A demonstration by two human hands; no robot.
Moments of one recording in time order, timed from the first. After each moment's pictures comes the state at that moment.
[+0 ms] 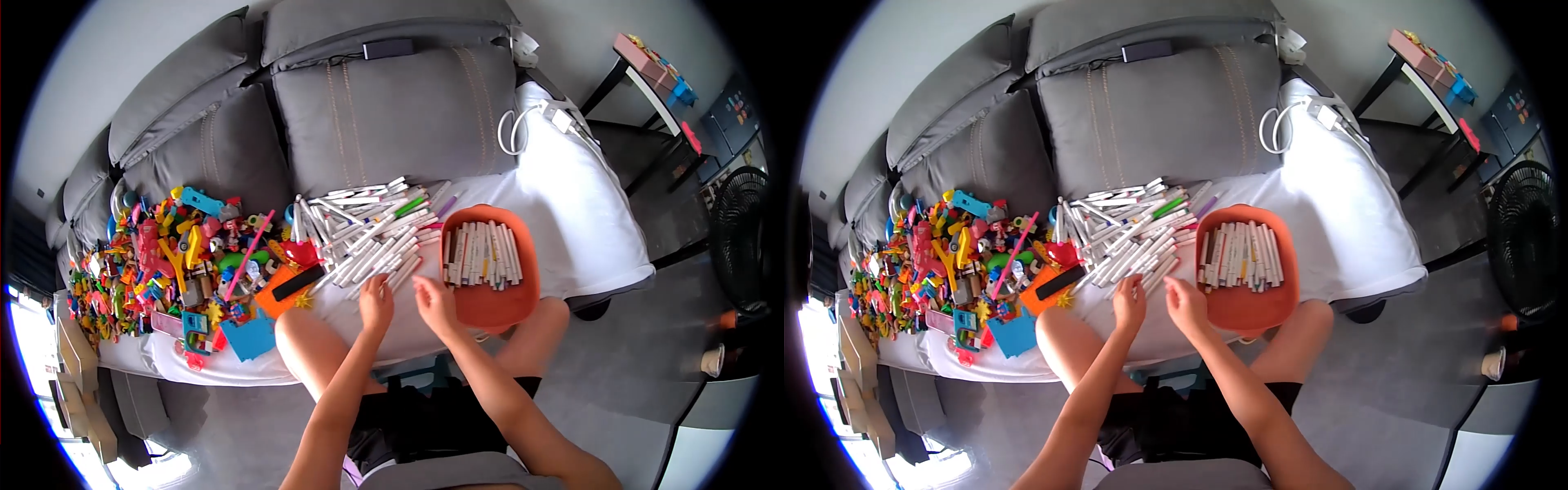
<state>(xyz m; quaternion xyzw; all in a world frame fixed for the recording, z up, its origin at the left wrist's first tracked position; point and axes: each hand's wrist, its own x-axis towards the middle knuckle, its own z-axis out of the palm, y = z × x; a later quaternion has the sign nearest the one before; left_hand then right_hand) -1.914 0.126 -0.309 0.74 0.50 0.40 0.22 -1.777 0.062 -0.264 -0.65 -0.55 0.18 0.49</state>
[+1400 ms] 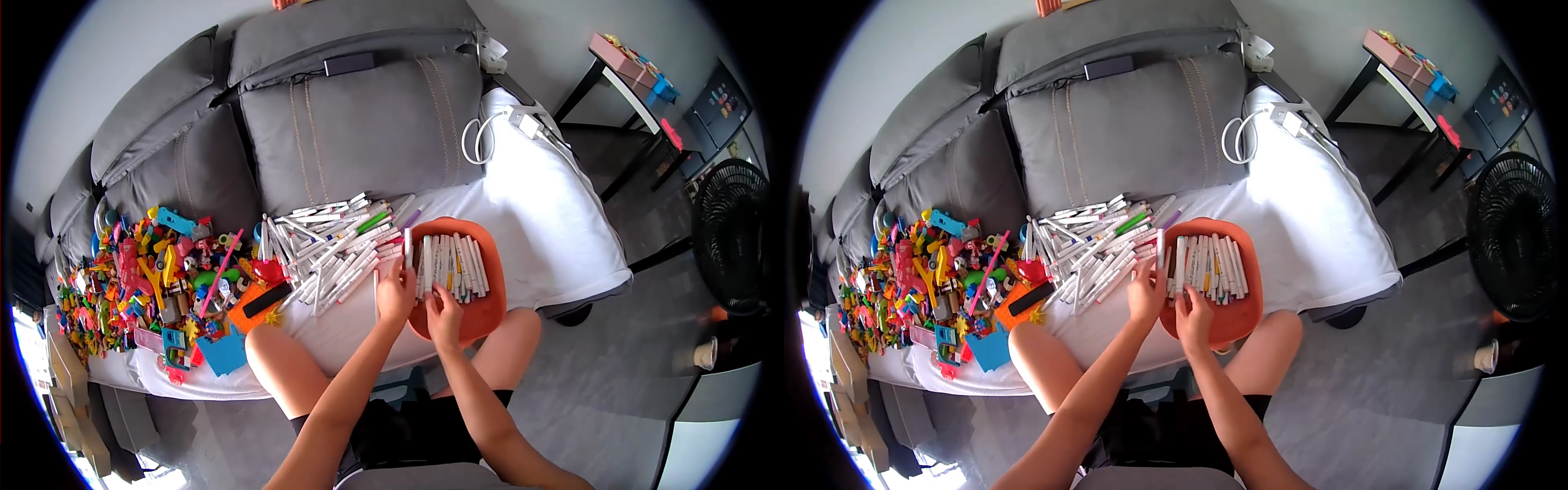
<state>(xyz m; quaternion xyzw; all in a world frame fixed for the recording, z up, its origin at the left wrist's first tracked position) -1.783 0.119 -0.257 0.69 0.50 0.38 0.35 -1.714 0.029 -0.254 -0.75 -0.40 0.10 0.52</state>
